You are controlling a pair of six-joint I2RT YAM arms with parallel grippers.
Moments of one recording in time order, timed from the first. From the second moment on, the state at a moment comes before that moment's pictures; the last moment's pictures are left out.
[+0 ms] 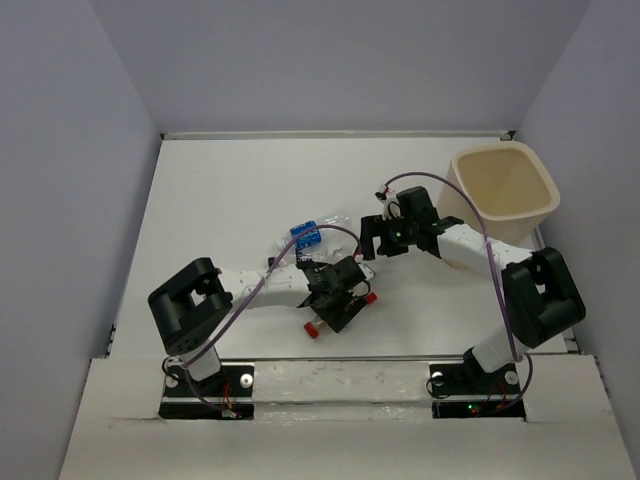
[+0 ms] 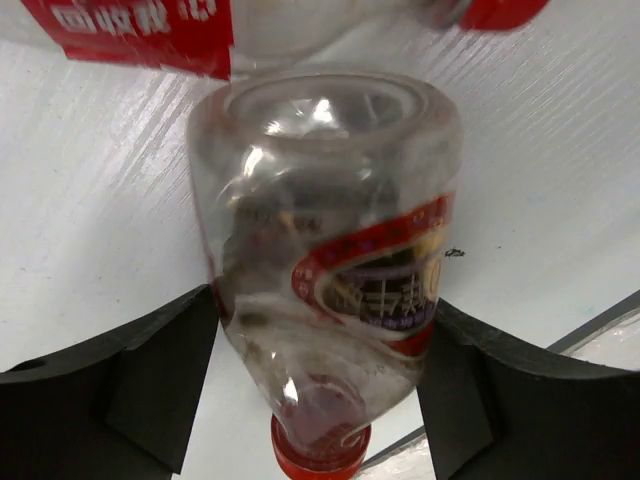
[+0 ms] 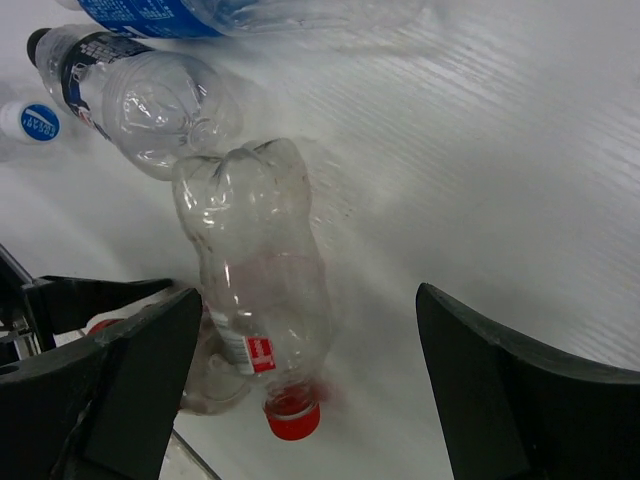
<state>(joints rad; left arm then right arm) -1.09 1.66 0.96 -0.51 -0.07 -0.23 0.44 1.54 0.93 -0.23 -0.42 0.29</state>
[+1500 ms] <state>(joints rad) -1.10 1.35 1.44 -0.36 -0.08 -0.34 0.48 1.01 1.30 -0.37 0.26 0.26</state>
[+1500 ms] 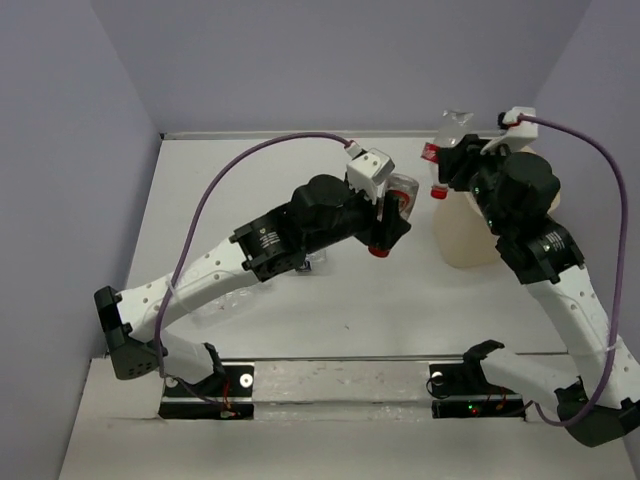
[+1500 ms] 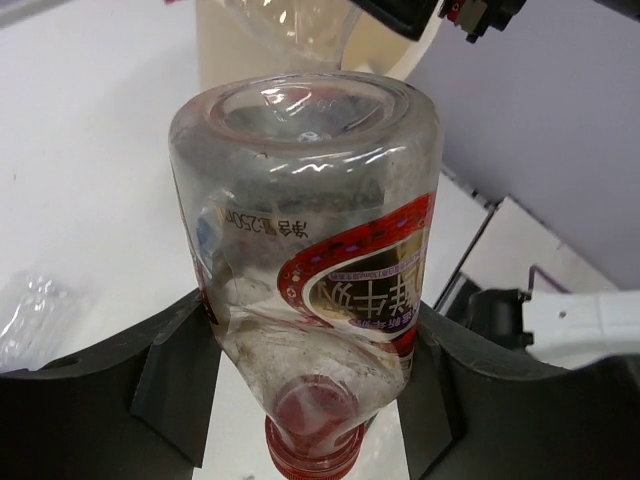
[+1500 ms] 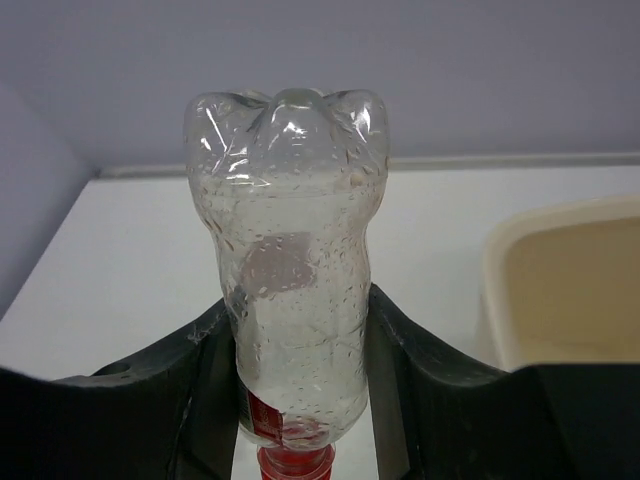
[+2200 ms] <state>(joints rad) -1.08 1.99 2.23 -0.16 -0.03 -0.34 -0.01 0.96 1.29 -0.44 0.31 0.29</state>
